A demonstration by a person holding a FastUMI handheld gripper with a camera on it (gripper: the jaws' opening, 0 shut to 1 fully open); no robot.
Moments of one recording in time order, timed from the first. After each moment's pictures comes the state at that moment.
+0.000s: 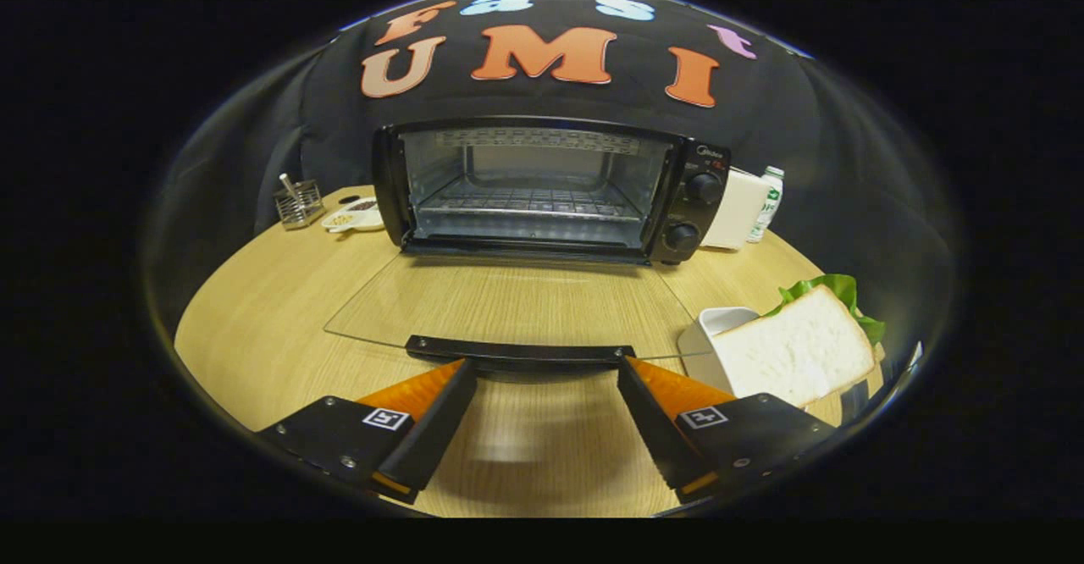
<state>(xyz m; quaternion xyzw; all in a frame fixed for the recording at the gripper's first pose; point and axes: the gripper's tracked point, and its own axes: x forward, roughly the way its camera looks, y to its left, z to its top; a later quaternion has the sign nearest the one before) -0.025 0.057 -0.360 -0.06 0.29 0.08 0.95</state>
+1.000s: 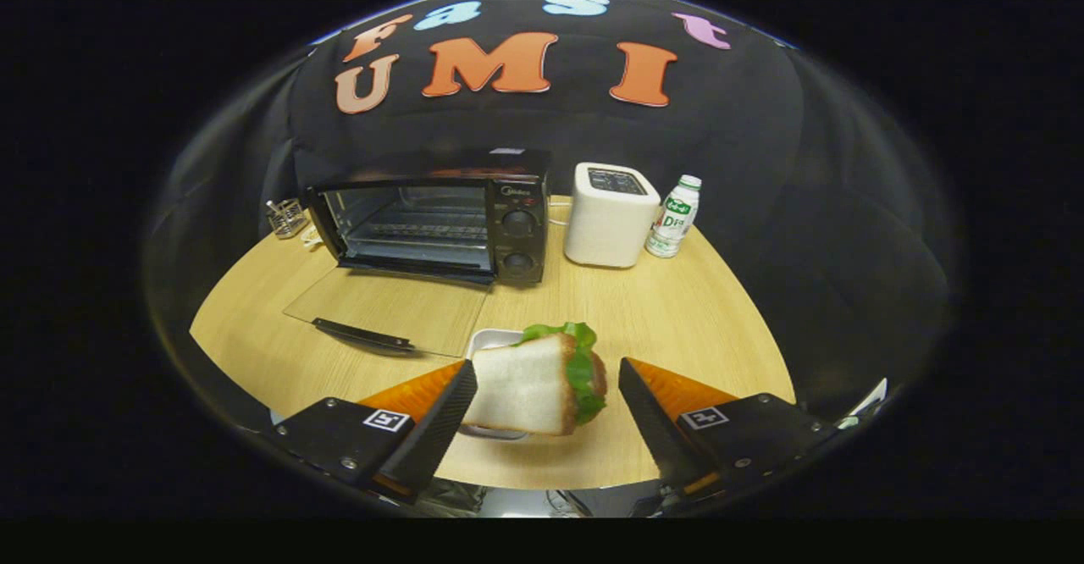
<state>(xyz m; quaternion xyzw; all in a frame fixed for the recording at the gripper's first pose) -0.003 -0.141 -0.282 -0.08 0.35 0.11 0.93</state>
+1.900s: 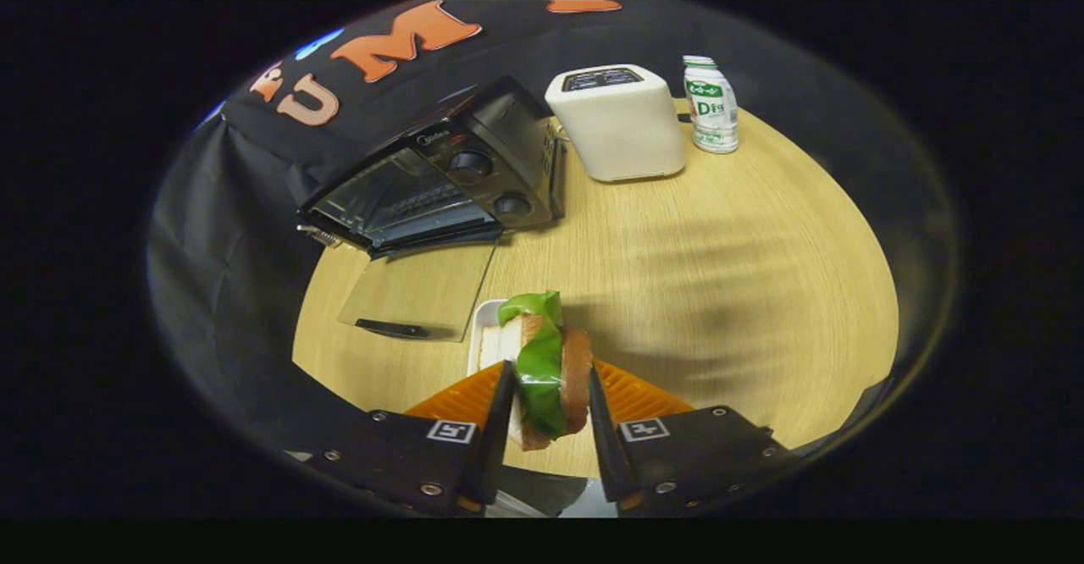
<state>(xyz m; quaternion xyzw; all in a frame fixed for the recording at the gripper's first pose) 0.009 -0.137 -0.330 0.10 0.51 0.21 0.83</state>
